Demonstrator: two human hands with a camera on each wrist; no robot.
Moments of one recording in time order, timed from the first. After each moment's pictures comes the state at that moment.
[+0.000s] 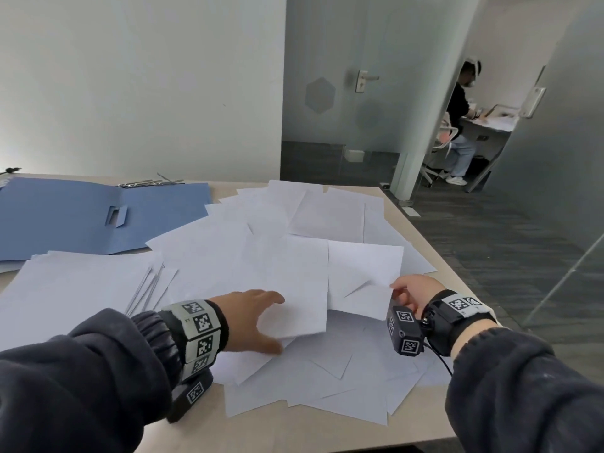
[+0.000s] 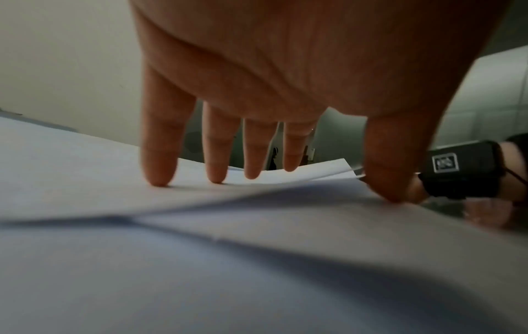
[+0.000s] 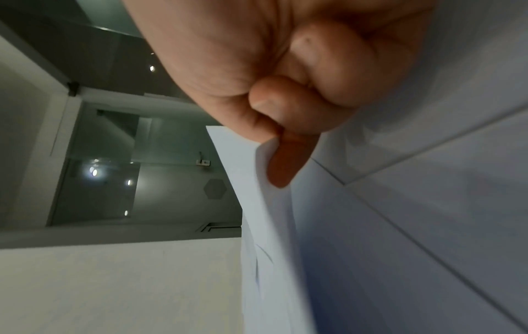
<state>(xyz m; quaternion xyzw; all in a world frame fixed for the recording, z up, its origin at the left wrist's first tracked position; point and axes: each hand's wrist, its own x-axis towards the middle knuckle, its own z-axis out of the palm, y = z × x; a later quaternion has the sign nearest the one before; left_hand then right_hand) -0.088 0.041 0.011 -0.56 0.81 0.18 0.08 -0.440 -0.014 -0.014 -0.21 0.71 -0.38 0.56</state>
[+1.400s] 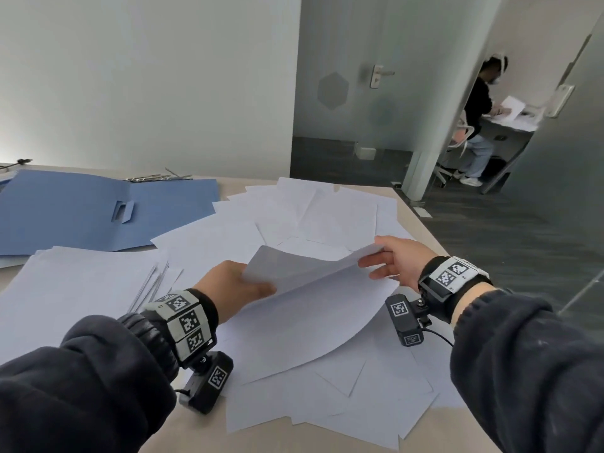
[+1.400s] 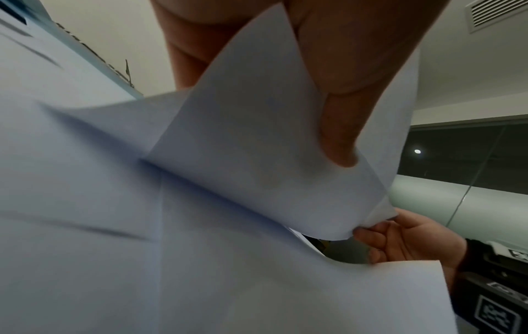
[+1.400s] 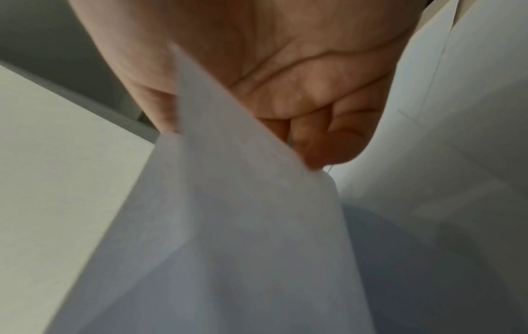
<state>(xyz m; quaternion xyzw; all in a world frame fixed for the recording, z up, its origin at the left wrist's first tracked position) -0.074 0.018 0.021 -0.65 0.63 0.33 -0.27 -0.398 -0.050 0.048 -0.48 0.64 -0.30 0.53</state>
